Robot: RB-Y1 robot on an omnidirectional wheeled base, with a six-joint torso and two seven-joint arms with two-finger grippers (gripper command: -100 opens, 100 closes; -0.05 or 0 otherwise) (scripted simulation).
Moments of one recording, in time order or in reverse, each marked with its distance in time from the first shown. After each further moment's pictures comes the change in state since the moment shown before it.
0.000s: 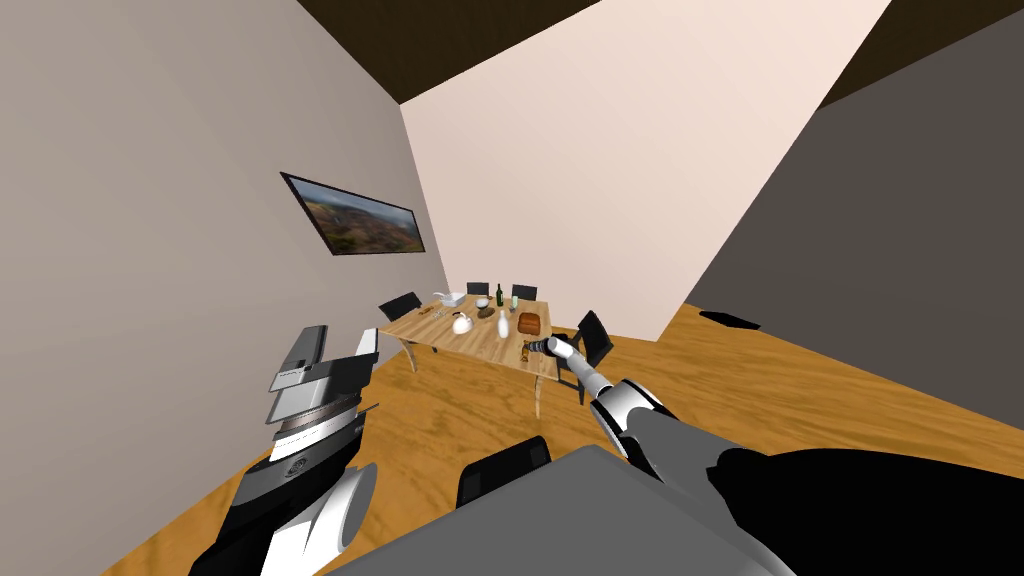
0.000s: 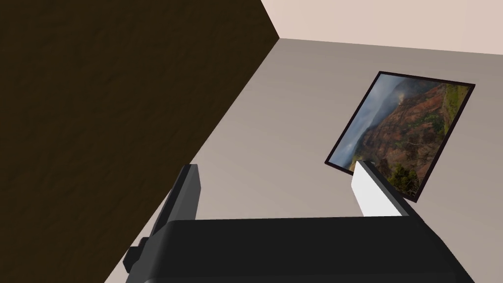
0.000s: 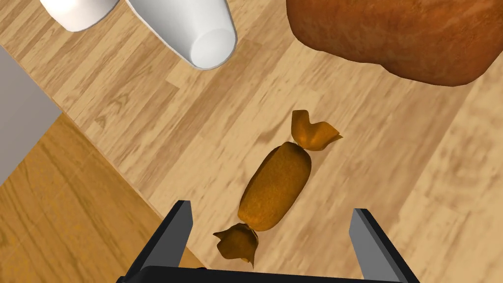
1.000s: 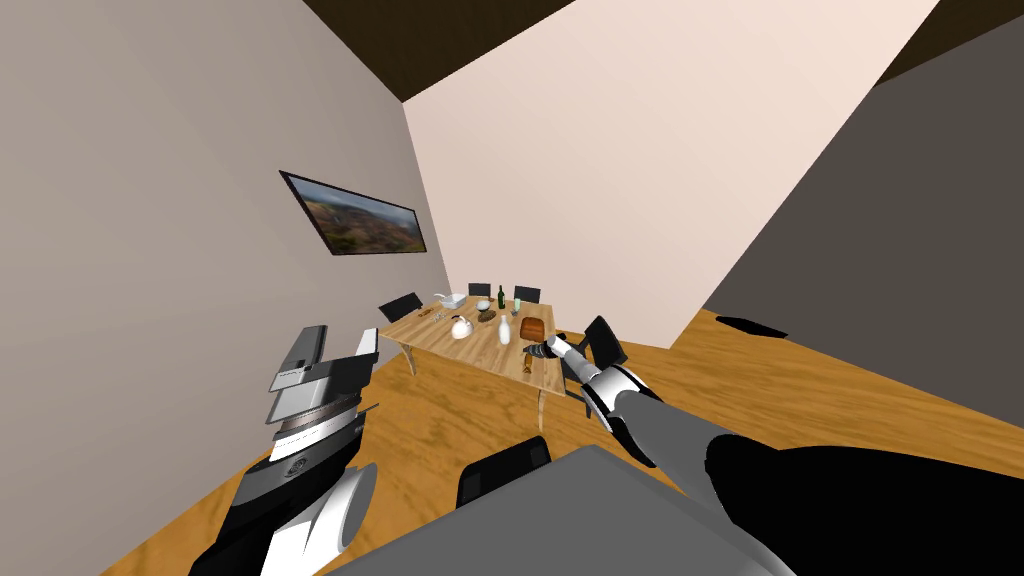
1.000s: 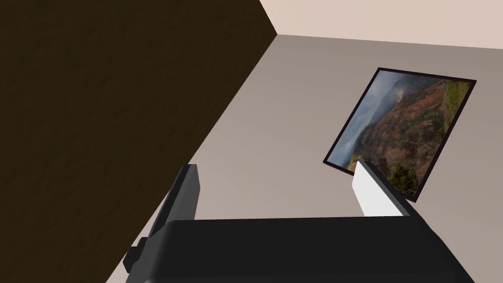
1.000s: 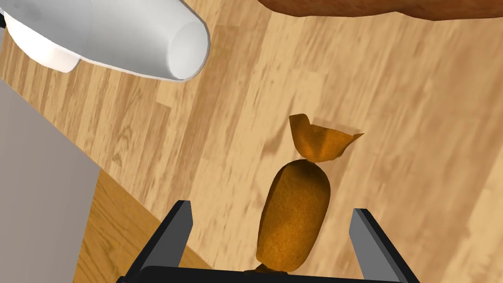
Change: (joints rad) left arm 0.000 0.000 0.000 0.000 0.000 0.000 0.000; right arm -0.123 0.000 0.011 0.251 -0.109 0.125 -0.213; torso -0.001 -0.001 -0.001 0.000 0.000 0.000
